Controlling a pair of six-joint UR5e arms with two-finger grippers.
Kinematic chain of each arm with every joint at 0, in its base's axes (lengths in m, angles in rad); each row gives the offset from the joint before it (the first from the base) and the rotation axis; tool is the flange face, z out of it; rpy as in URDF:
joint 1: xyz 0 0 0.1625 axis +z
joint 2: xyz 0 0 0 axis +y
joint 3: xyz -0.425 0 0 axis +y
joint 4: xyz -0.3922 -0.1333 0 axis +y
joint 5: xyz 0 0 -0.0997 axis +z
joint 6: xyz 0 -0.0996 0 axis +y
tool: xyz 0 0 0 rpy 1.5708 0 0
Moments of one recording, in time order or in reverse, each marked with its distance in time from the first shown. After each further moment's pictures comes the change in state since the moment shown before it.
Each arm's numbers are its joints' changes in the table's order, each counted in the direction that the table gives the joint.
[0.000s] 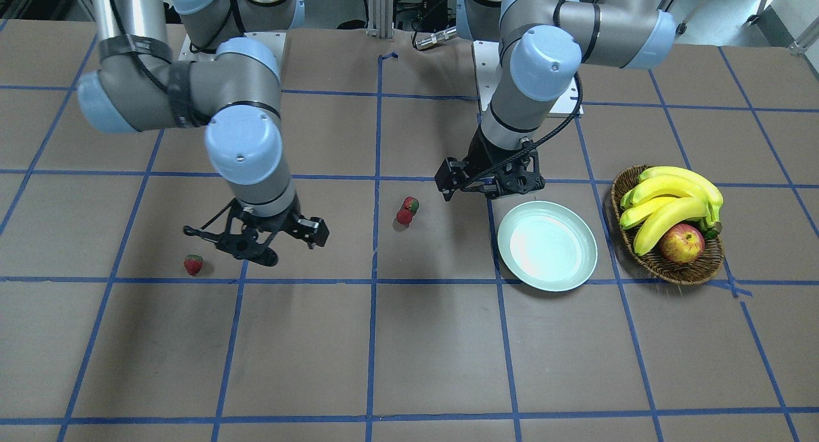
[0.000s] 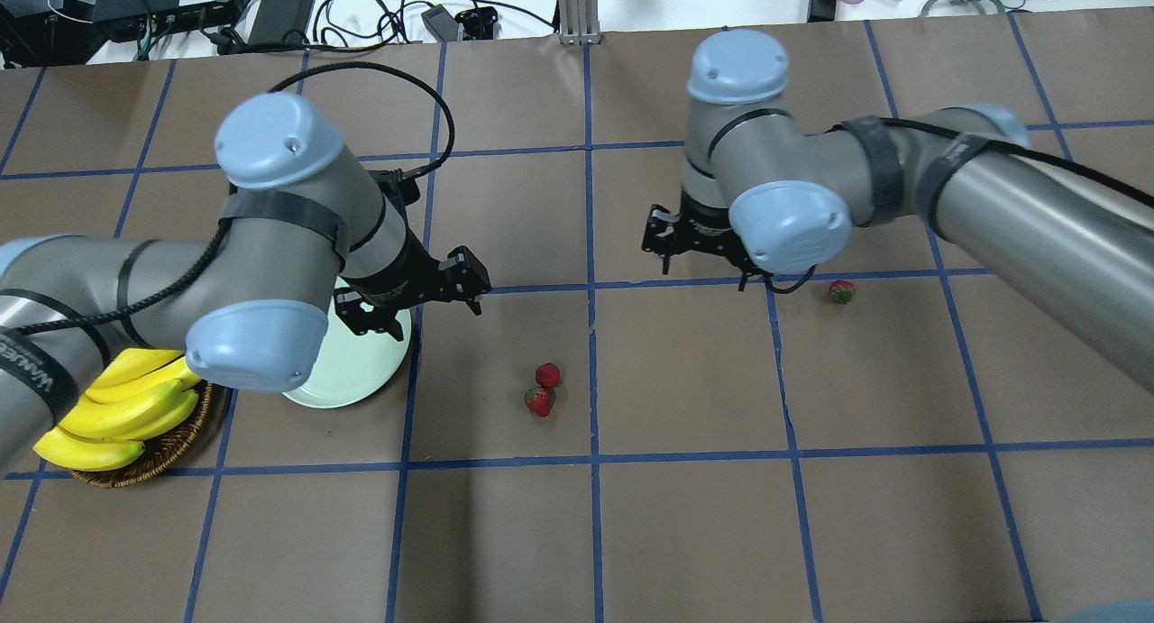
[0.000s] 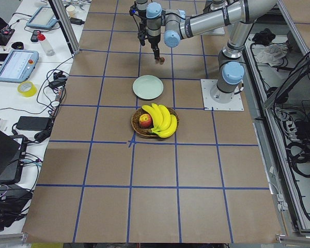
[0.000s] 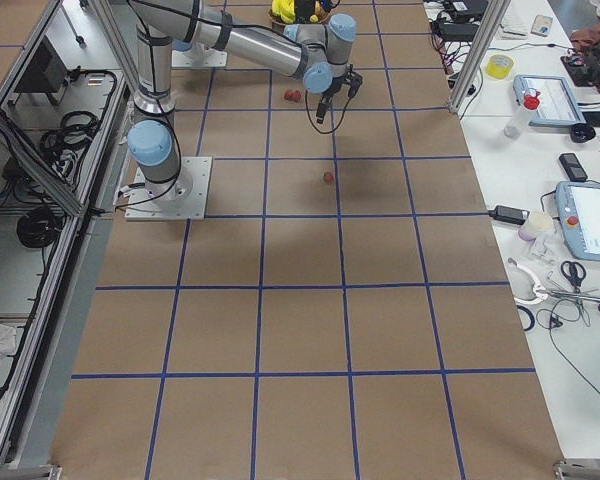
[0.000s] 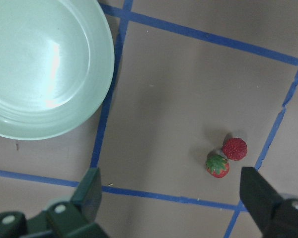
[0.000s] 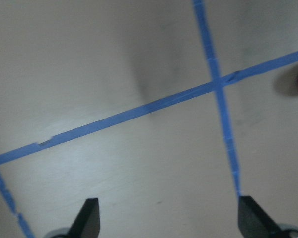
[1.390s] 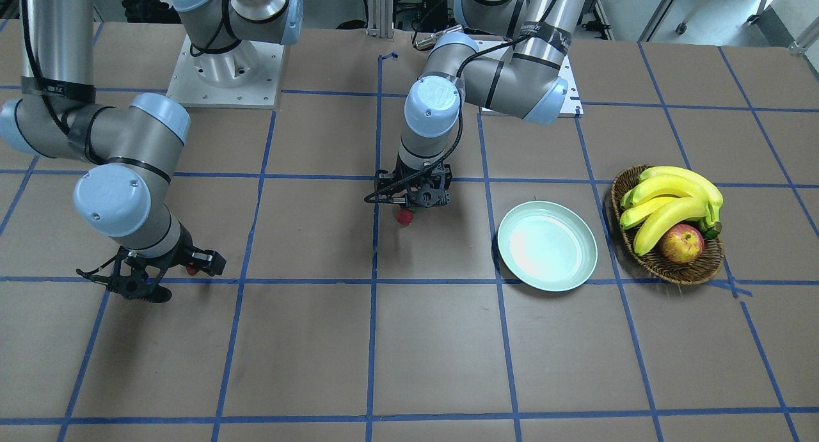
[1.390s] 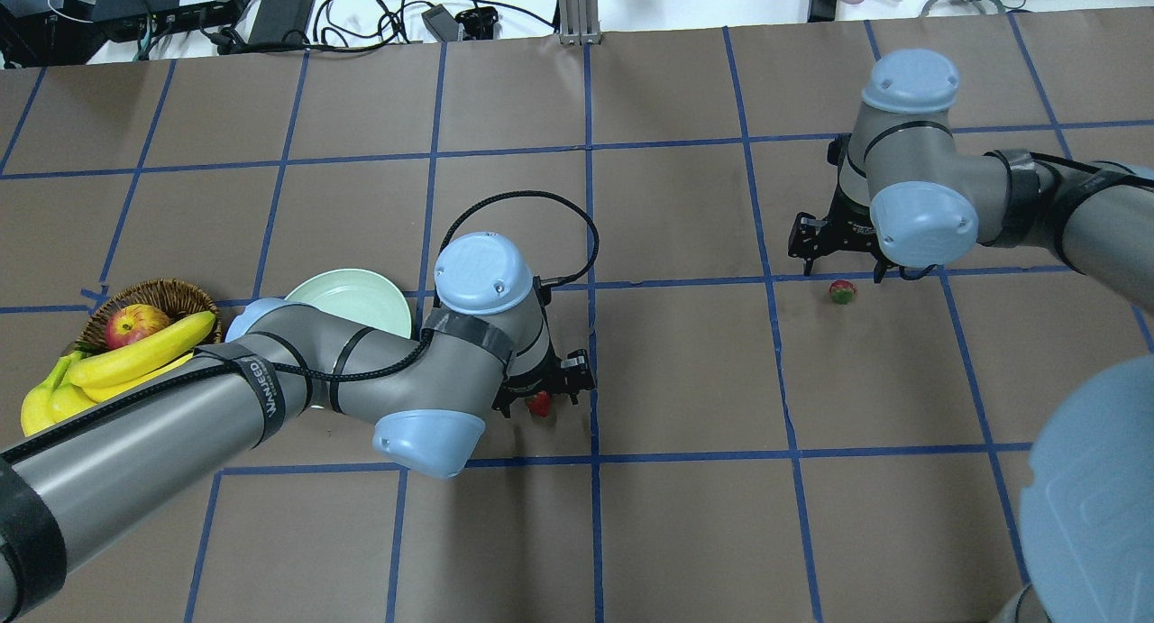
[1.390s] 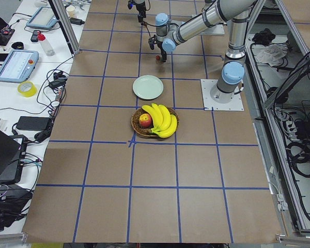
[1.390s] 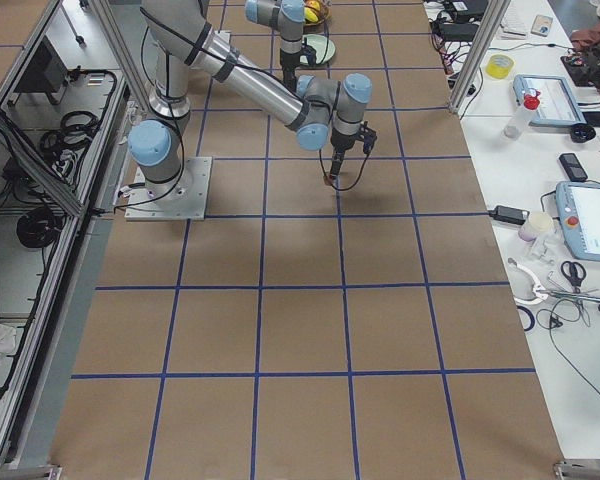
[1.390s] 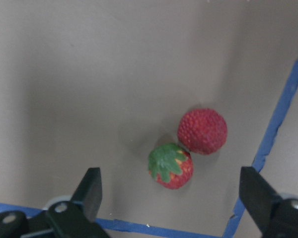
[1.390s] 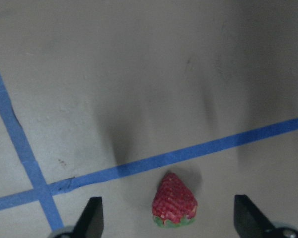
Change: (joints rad) left arm -0.229 0.211 0.075 -0.193 -0.020 0.082; right arm -0.239 -0.097 -0.103 0.205 0.091 0.325
